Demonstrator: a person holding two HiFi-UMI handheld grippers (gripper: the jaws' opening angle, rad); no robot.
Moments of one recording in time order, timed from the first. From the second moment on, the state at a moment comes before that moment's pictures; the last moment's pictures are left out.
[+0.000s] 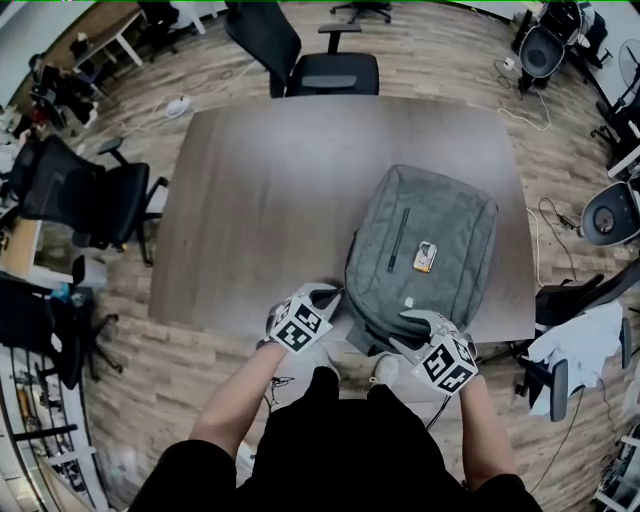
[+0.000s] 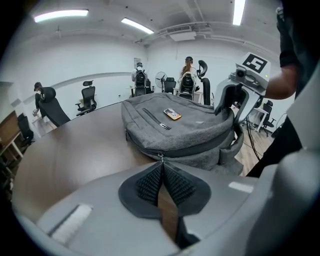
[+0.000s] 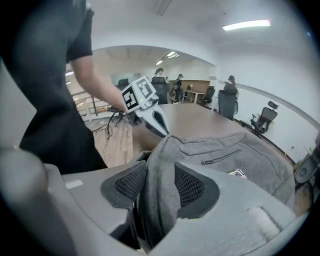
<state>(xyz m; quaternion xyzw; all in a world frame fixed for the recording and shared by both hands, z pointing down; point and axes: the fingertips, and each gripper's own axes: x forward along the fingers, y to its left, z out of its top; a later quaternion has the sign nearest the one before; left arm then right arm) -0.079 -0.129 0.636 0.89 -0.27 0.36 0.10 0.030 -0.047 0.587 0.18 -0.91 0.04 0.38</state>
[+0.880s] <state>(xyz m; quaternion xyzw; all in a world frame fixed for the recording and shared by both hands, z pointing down) -0.045 -0.098 0.625 0.91 -0.22 0.33 0.10 -0.013 -0.072 0.611 0.27 -0.84 0.08 0.46</state>
